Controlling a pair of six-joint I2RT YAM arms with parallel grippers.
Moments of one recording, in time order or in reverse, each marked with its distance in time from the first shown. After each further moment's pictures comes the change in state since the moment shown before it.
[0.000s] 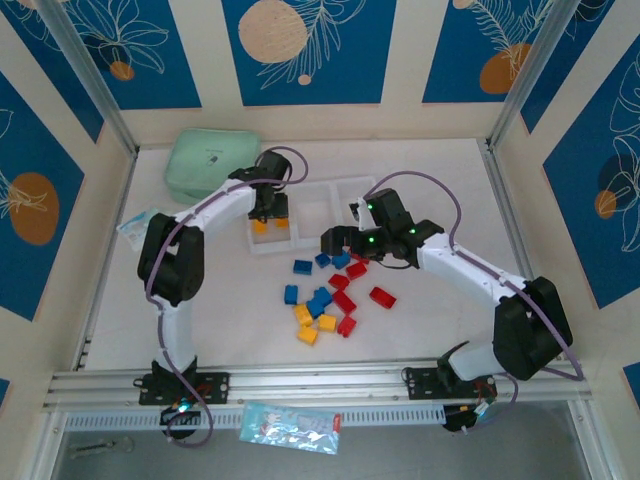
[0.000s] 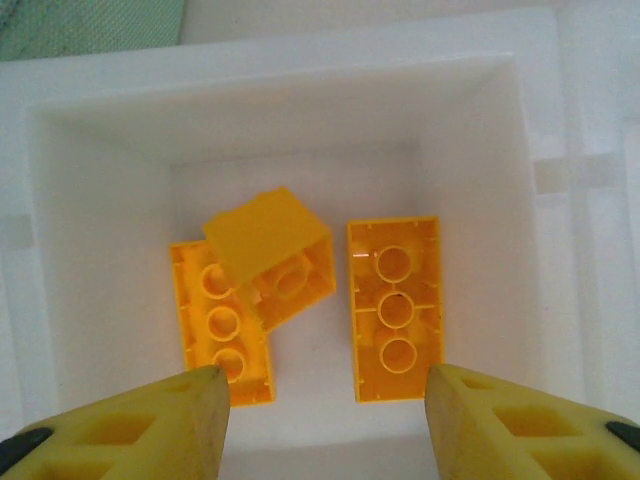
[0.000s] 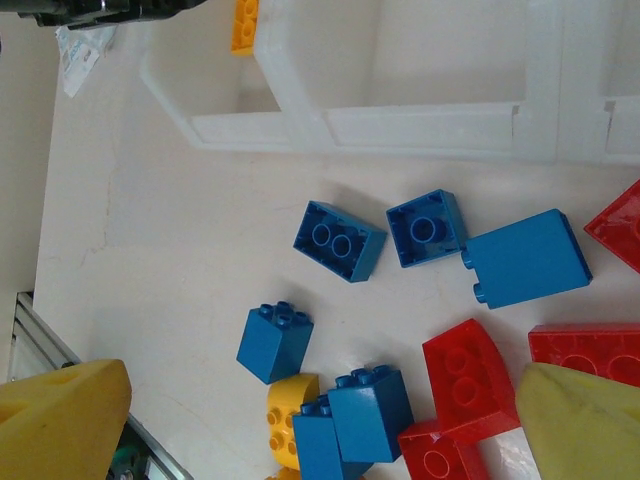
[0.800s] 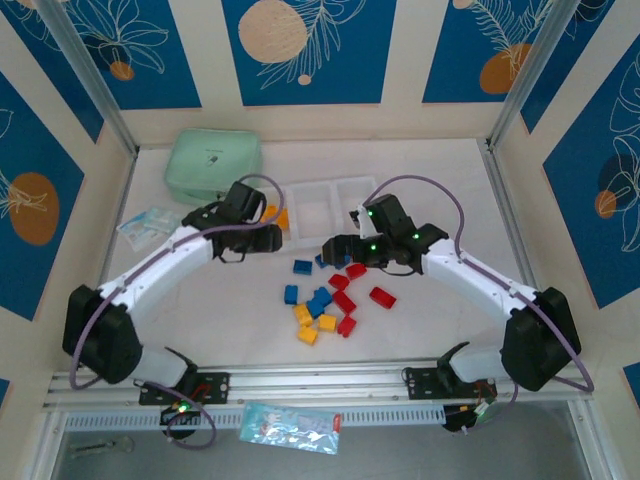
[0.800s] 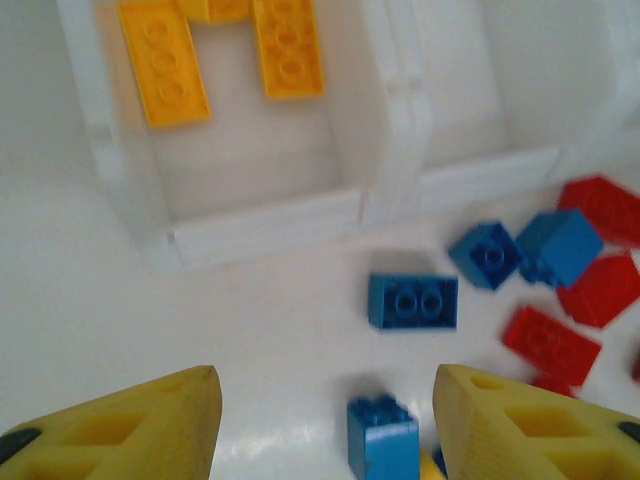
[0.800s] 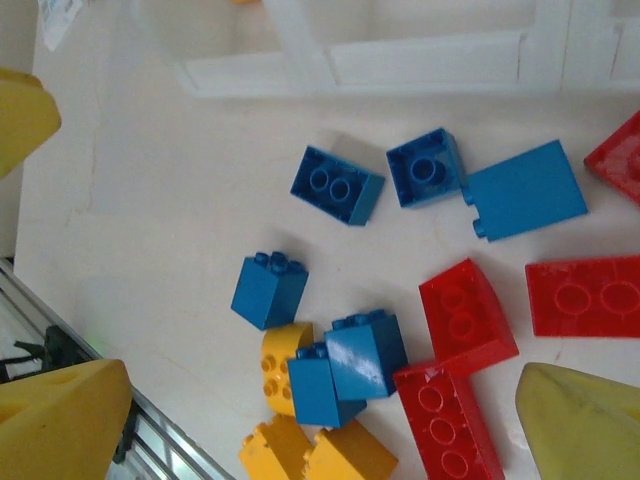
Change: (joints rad) left arm -0.098 -0.613 -0.494 0.004 0.193 -0.049; right arm 0.052 -0.075 -0.016 -0.111 0.034 -0.023
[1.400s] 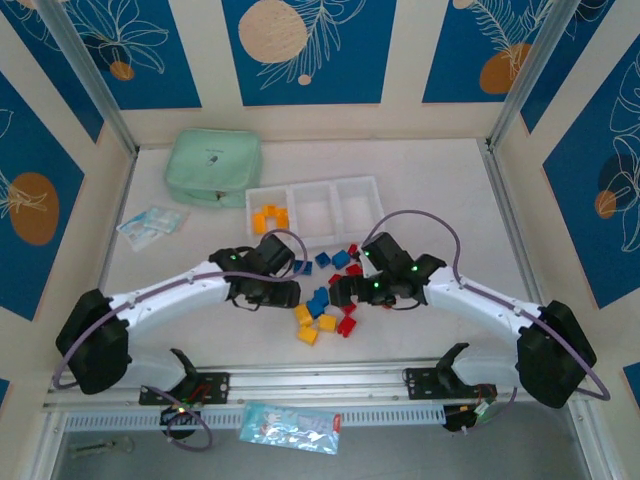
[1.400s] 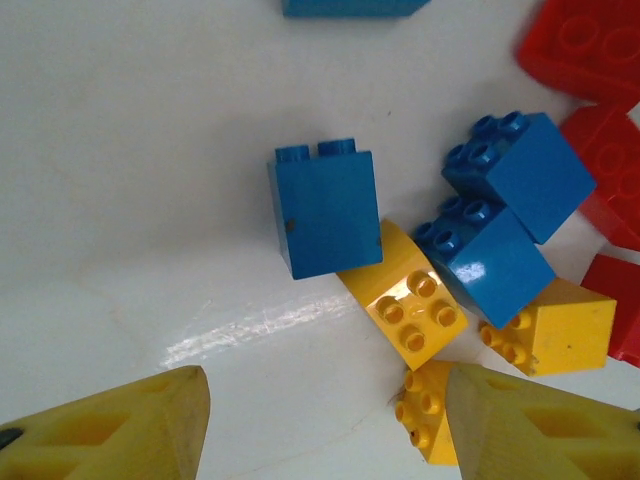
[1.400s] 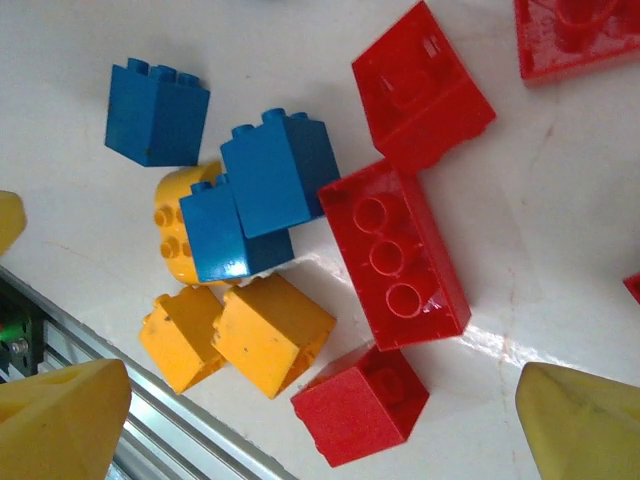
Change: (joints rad) left arm -0.291 -0.023 -0.212 -0.017 0.022 -0.177; right arm 0.110 -0.113 -0.240 -0.032 0.054 0.057
